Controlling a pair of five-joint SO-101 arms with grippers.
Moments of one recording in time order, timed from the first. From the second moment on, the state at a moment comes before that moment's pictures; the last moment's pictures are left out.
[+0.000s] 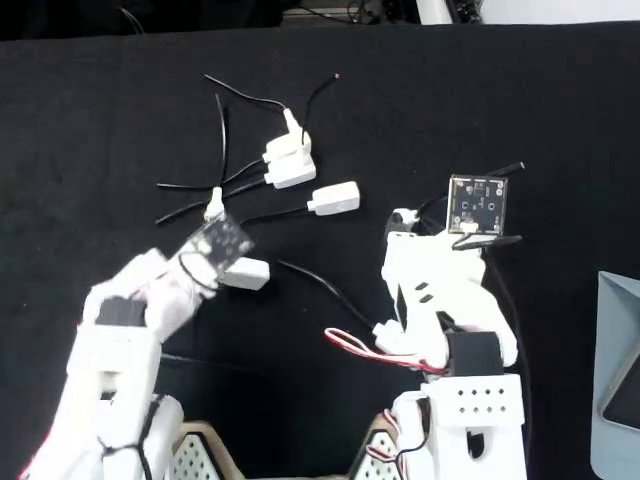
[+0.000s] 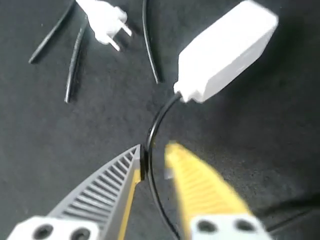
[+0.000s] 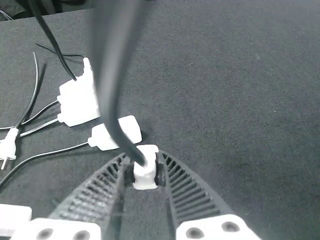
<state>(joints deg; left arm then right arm) -3.6 -52.1 72.0 47.3 -47.8 -2.2 -71.3 68.5 46.2 -5.9</state>
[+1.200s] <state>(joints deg) 0.4 -59.3 66.6 52.4 -37.1 -2.3 -71.3 68.5 46.2 -5.9</state>
